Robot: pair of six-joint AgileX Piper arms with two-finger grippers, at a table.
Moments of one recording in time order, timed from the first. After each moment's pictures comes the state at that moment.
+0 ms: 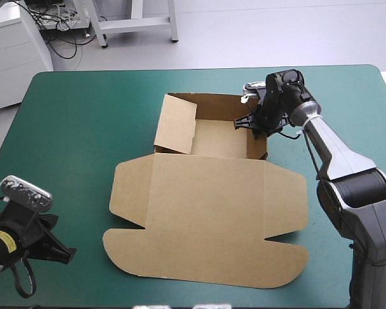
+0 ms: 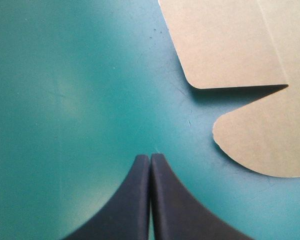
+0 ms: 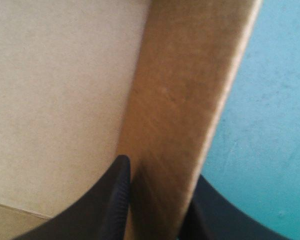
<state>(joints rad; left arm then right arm) -0.39 0.63 -0.94 0.15 1.26 0.08 0.31 2.07 -1.95 0.01 1.23 0.10</state>
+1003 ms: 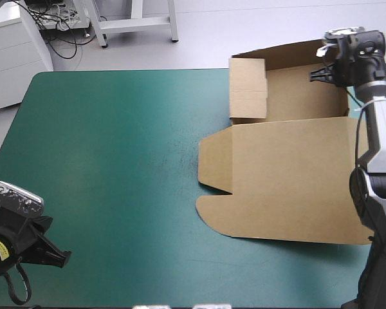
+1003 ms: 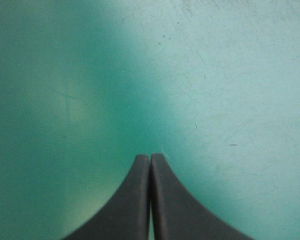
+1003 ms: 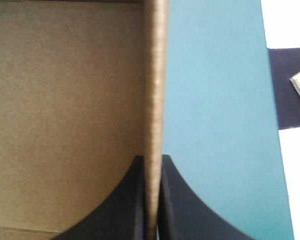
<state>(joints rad) -0.39 0.59 -0.93 0.17 1.26 0.07 -0.02 2.08 -2.30 -0.24 1.25 0.01</state>
